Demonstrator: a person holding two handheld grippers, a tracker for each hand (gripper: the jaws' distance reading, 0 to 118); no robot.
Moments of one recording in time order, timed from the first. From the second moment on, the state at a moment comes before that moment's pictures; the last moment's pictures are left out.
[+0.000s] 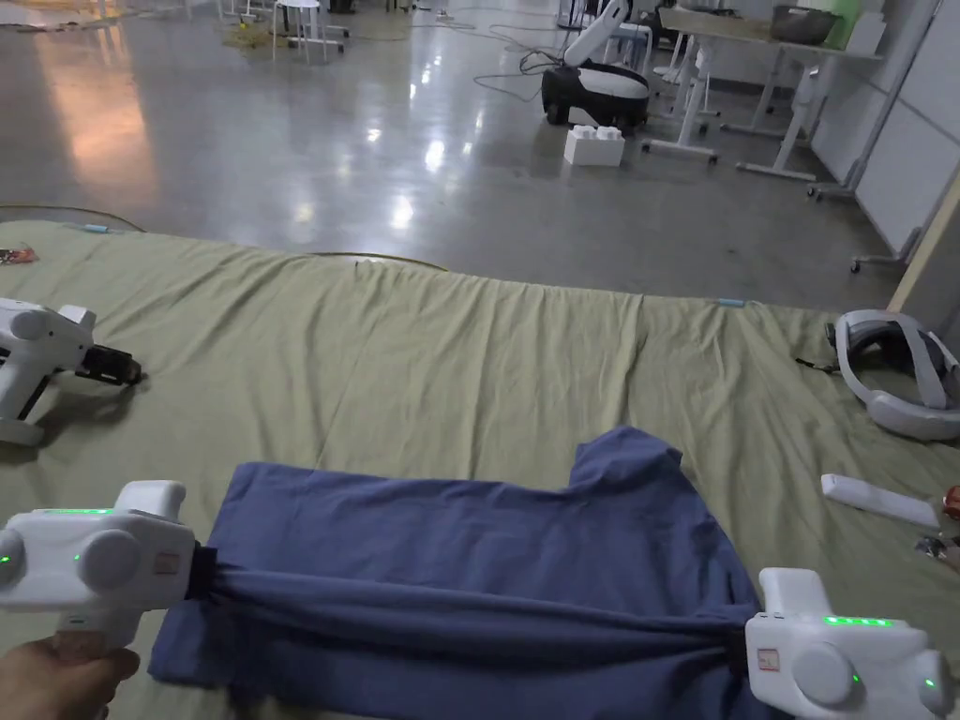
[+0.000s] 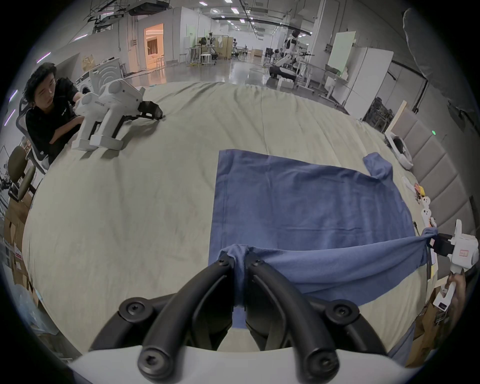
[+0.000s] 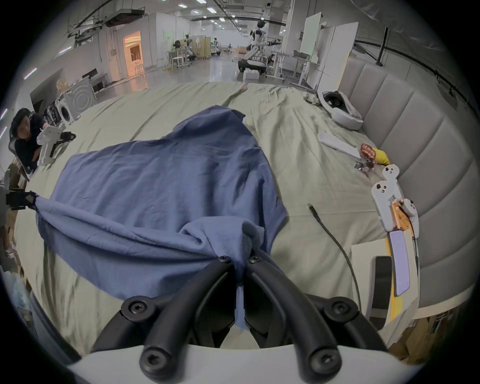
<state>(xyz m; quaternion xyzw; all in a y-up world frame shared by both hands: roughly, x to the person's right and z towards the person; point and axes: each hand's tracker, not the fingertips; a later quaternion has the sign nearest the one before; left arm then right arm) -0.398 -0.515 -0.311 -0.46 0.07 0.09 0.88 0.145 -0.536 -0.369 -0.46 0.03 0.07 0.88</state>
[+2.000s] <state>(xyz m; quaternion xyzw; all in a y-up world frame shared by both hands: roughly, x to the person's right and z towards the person) -0.397 -0.566 -0.273 -0.57 0.08 0.09 0.81 0.088 -0.489 -0.232 -0.20 0.03 0.03 0.98</state>
